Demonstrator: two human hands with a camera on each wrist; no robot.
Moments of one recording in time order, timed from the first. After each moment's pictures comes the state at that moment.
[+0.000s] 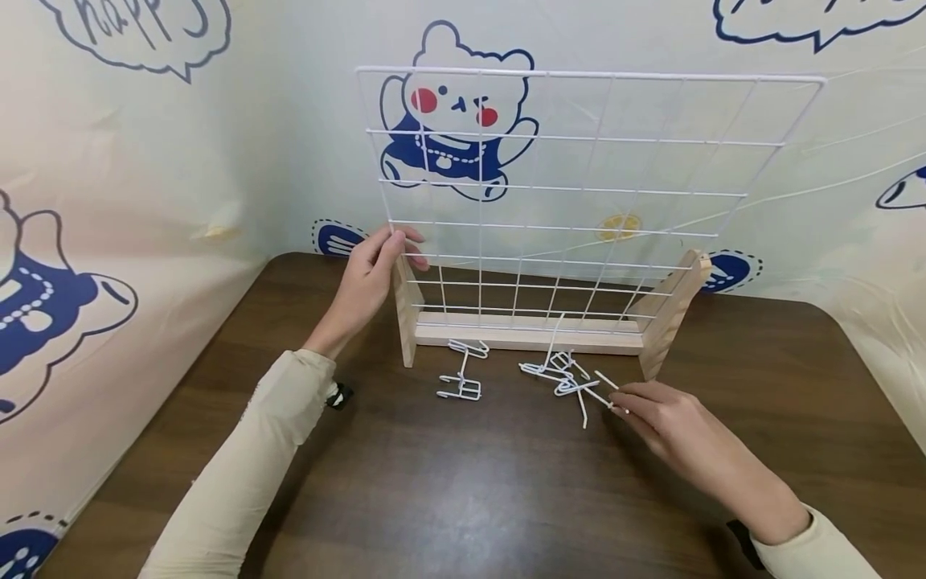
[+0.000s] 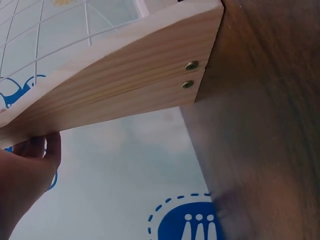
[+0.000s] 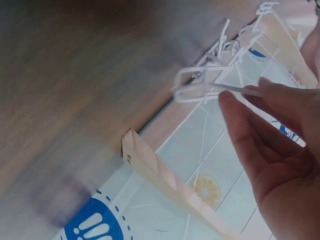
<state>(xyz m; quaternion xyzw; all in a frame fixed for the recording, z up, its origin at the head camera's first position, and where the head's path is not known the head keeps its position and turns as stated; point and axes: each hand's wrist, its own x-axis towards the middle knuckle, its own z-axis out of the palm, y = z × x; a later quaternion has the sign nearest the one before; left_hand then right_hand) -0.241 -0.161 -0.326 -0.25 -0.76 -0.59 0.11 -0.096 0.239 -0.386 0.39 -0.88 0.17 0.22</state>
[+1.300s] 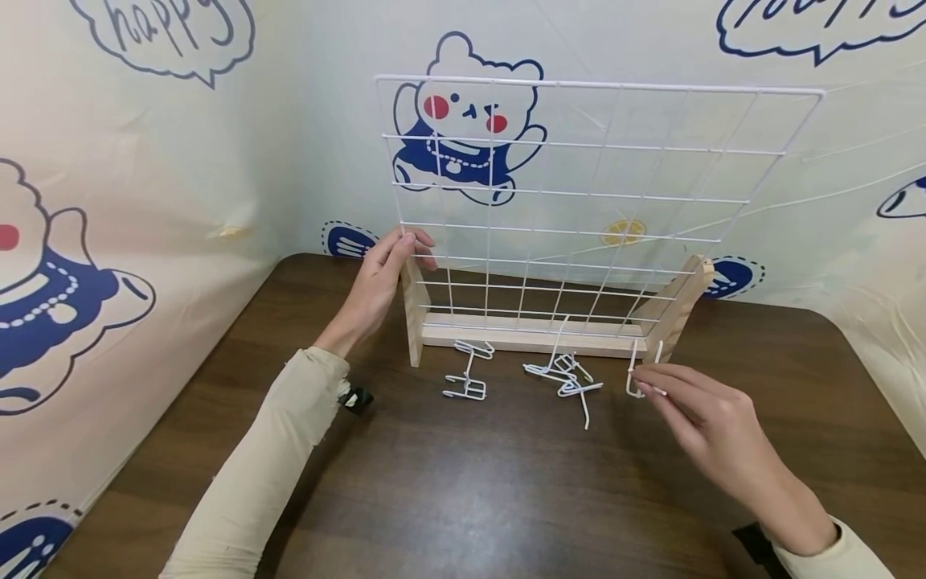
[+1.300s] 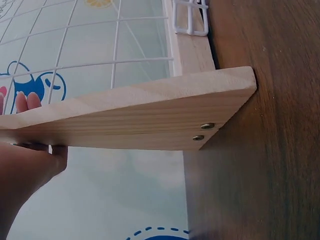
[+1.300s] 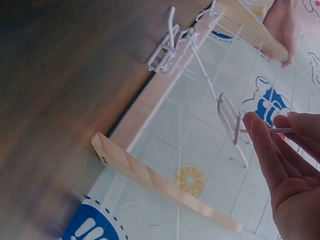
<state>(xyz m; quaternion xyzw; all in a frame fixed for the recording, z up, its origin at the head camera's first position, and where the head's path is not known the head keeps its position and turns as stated) -0.244 -0.162 -0.337 -0.23 -0.71 -0.67 0.07 -0.084 0.239 -0.352 0.32 -0.84 0.29 0.32</state>
